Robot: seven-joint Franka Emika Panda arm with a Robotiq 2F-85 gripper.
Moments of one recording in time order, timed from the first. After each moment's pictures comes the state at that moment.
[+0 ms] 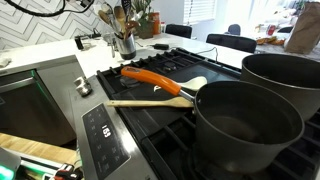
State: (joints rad) arm -0.37 0.21 -0.33 -1.53 0.98 1.15 0.45
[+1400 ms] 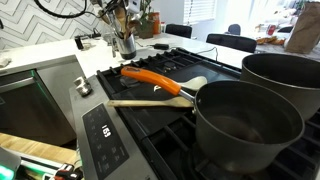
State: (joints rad) arm -0.43 0.49 -0.32 -1.31 1.19 1.16 0.75
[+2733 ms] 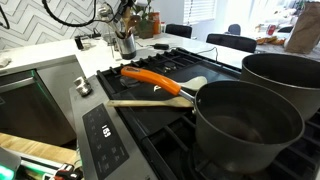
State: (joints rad) arm -0.41 0.51 -0.29 -1.19 0.92 1.35 0.60
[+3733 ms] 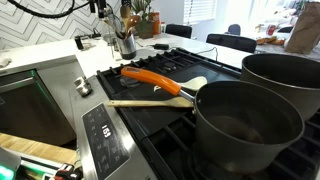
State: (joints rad) arm -0.18 0.02 -0.24 -1.63 0.23 1.60 0.11
